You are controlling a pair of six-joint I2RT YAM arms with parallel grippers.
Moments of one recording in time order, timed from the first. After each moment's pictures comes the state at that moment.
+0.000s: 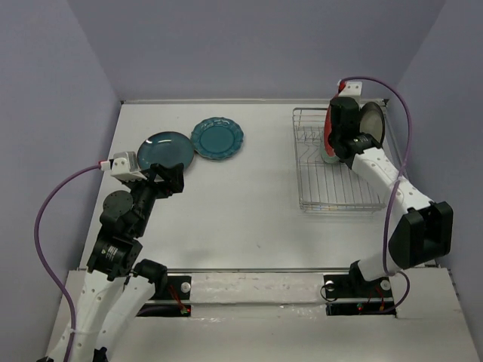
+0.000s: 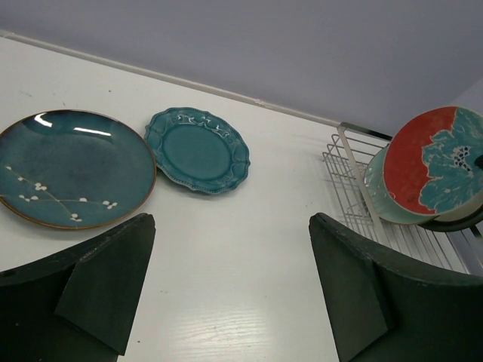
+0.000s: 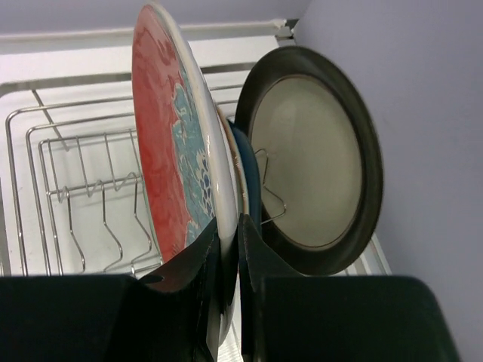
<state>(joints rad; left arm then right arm) -0.36 0.46 0.71 -0.27 -0.18 -0.43 0.29 1.47 1.30 -0.23 0.72 -0.01</state>
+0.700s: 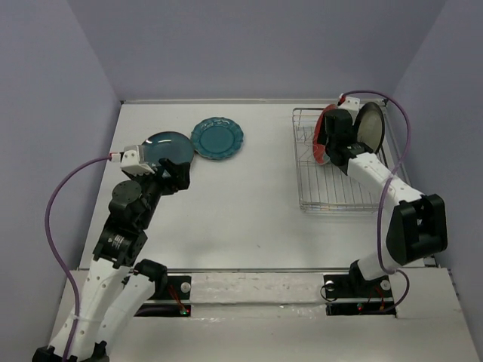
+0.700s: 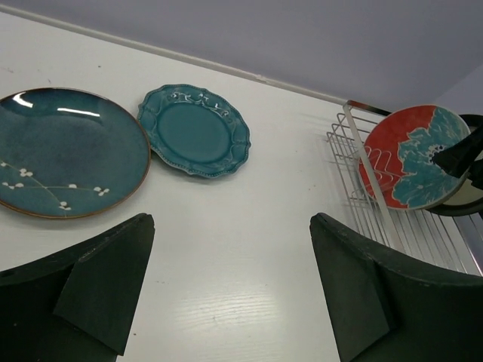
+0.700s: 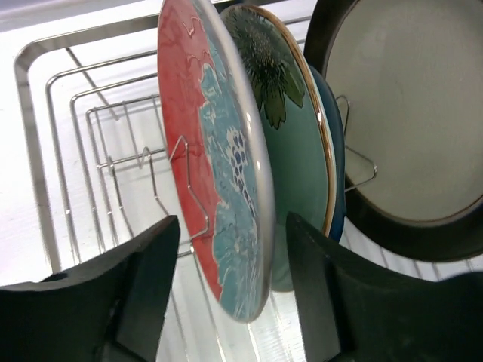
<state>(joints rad) -0.36 0.54 0.71 -0.26 -0.15 -0.44 0.28 1.54 1.17 -0.15 0.59 0.24</state>
